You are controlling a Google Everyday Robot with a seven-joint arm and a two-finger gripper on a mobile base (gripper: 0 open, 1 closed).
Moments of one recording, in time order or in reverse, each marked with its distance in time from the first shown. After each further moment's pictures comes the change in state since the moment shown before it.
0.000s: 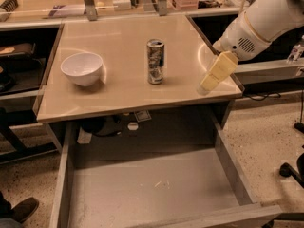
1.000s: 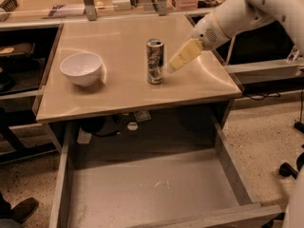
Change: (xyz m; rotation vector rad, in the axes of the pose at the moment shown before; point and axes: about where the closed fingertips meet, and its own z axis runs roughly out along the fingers) arm -0.070 -0.056 0.067 -0.107 -0.222 0.105
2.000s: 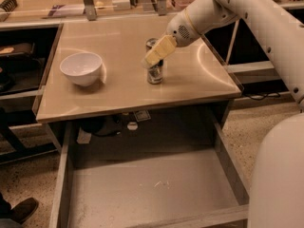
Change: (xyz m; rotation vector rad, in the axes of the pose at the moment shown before) arm -0.051 0.013 0.057 -0.109 -0.032 -0.038
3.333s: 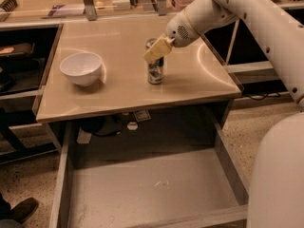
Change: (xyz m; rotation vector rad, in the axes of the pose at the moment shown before) arm 0.000 0.000 0.000 0.000 0.000 0.000
